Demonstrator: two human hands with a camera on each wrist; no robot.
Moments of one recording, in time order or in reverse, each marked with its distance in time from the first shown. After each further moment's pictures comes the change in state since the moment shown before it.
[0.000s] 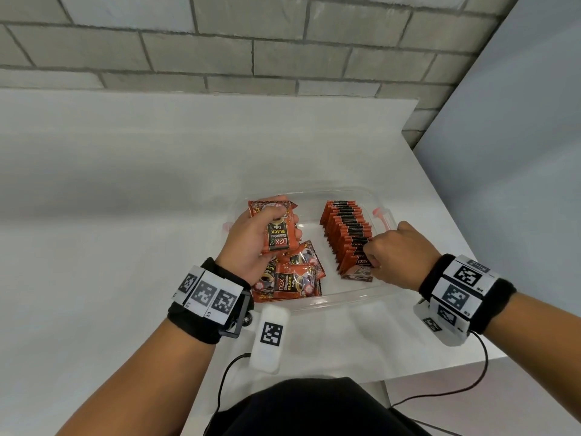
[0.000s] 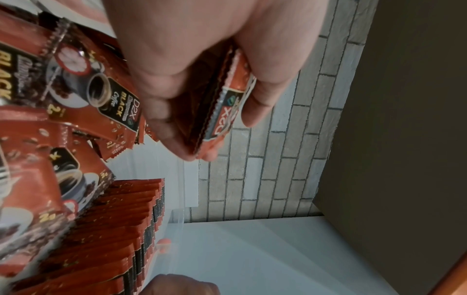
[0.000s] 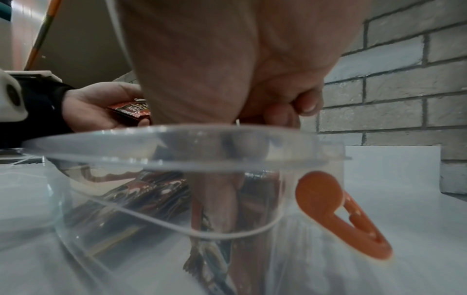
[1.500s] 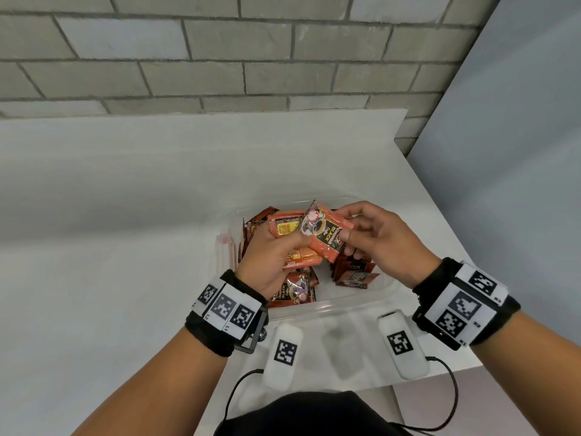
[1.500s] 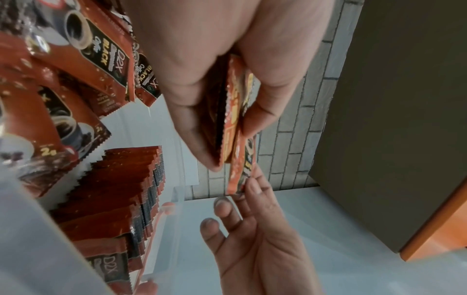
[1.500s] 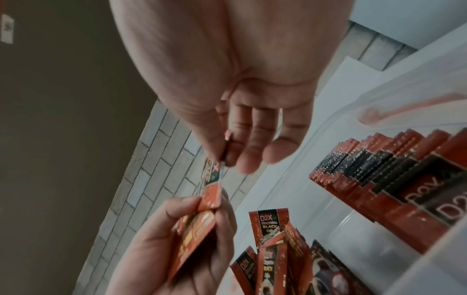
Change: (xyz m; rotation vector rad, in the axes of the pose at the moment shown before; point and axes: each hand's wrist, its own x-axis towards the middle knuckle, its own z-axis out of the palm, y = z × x) left_hand -0.017 -0.009 0.039 0.120 -0.150 0.073; right_hand -0.009 -0.013 -0.026 1.572 0.355 0.041
